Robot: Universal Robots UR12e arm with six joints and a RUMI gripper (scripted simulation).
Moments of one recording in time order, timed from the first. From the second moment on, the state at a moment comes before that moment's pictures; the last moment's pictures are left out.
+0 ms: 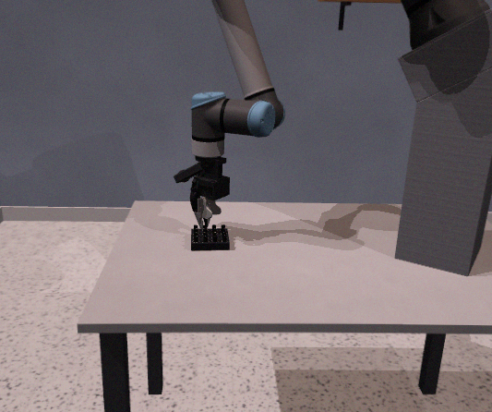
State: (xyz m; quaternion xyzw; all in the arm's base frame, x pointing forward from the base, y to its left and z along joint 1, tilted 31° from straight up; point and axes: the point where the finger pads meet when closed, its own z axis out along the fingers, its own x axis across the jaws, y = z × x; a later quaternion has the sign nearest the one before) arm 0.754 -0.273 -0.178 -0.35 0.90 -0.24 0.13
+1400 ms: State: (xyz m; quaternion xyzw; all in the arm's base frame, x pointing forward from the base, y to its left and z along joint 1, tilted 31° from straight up) arm 0.739 -0.260 -0.145 -0.35 0.90 -0.24 0.13
